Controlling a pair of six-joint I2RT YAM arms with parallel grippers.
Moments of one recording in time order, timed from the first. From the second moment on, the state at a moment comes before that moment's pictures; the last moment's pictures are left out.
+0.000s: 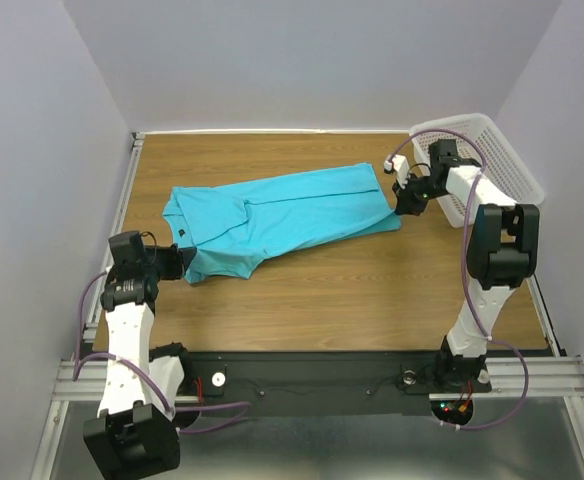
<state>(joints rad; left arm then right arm) 0.24 0.77 0.58 -0.53 0.31 -1.41 -0.02 1.95 1.50 -0.75 -0.60 -0.96</state>
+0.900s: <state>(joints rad) 0.27 0.95 0.59 -0.40 0.29 -1.41 -0.02 2.02 1.56 -0.73 -0.61 -0.87</state>
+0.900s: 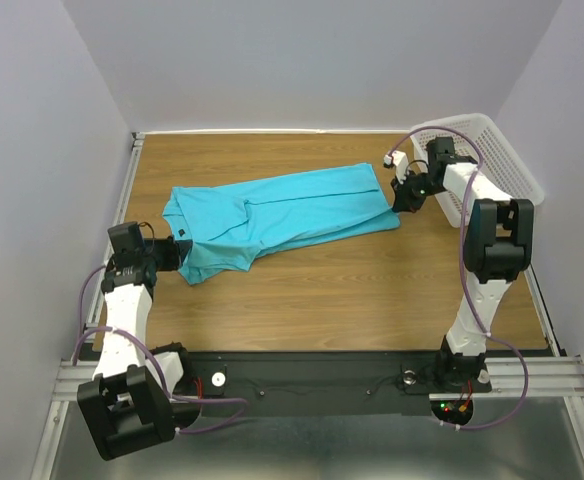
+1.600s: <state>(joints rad) 0.28 1.13 0.72 -0.33 0.31 -1.35 -0.02 2.05 1.56 -0.72 -0.59 -0.84</state>
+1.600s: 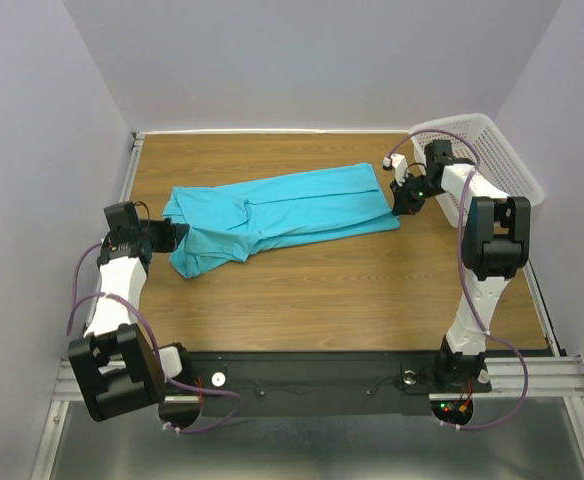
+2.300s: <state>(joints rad) 0.28 1.22 0.74 -0.30 0.33 -1.29 -0.02 2.06 1.56 -0.72 -0.58 -0.83</state>
